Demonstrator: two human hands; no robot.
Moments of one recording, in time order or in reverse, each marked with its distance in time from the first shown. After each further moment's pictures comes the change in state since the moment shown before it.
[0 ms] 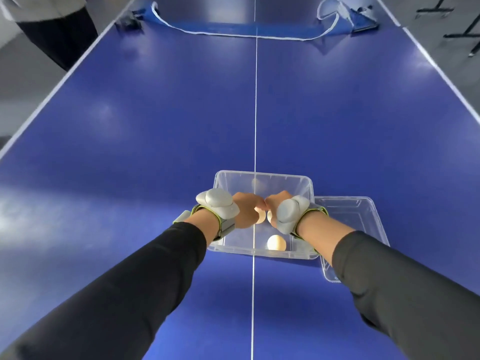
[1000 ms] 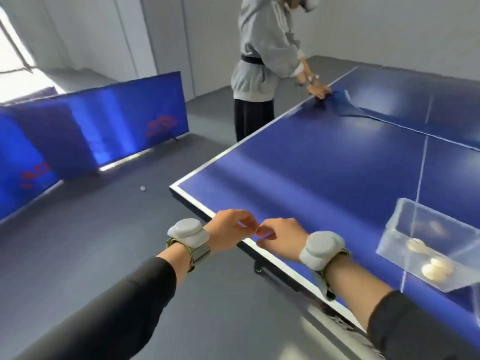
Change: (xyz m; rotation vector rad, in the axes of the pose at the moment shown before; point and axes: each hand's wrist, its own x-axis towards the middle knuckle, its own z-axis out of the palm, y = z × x) left_hand -0.465 -0.244 0.130 -0.578 0.757 -0.195; right_hand -0.227 -0.398 0.060 0.282 0.165 -0.624
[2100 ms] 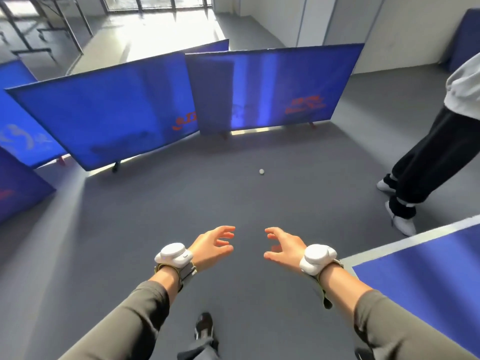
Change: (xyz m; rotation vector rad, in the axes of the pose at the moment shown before) left_hand 0.009 -0.396 -0.279 -0.386 0.391 -0.583; right_hand 0.402 -0.283 0.166 -0.076 -0.479 -0.257
